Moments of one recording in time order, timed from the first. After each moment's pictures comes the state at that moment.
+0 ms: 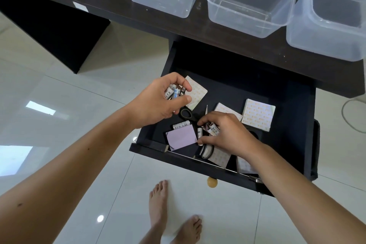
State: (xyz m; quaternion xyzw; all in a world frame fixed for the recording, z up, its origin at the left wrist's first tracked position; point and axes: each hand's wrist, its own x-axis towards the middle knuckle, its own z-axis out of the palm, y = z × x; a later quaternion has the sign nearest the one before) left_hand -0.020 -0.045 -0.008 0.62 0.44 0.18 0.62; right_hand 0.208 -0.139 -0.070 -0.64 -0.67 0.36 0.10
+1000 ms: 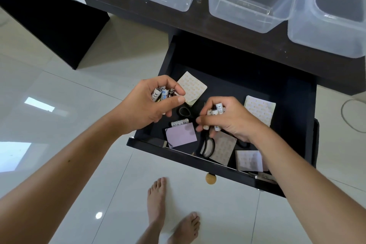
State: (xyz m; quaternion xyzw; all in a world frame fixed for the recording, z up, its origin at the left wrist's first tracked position) left_hand -0.039 -0.064 -0.005 0.62 0.44 0.22 0.61; right_hand 0.207 -0.121 -0.039 -0.58 -0.41 0.64 0.28
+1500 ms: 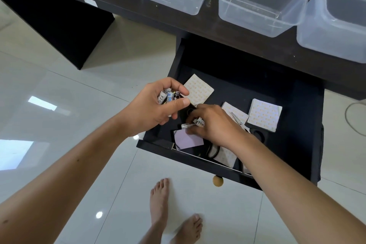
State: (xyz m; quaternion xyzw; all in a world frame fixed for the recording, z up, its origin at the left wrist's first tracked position) left_hand -0.045 -0.062 -0.008 0.59 0.44 0.23 0.64; right_hand 0.165 -0.111 -0.065 -0.61 -0.71 0.33 0.07
